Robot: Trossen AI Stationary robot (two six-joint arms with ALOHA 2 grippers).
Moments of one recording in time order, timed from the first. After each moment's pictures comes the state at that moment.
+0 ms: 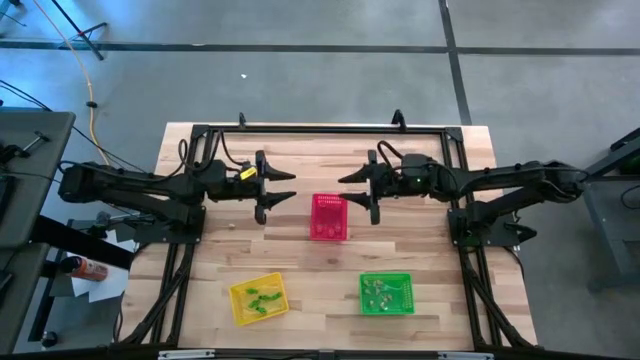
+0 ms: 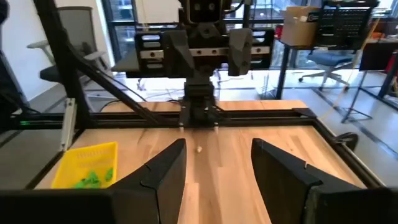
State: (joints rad) left arm 0.04 1.00 0.56 0.47 -0.04 0.02; right arm -0.06 1.22 0.81 0.30 -0.08 -0.01
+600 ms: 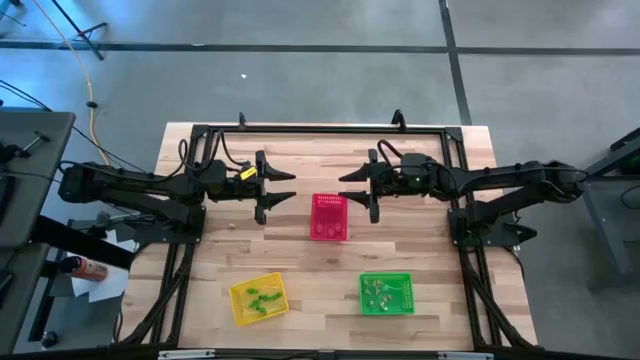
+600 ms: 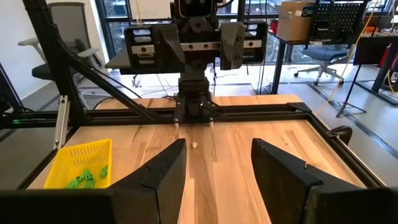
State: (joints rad) left arm 0.04 1.00 0.56 0.47 -0.04 0.02; right arm -0.07 1.22 0.81 0.28 -0.06 0.00
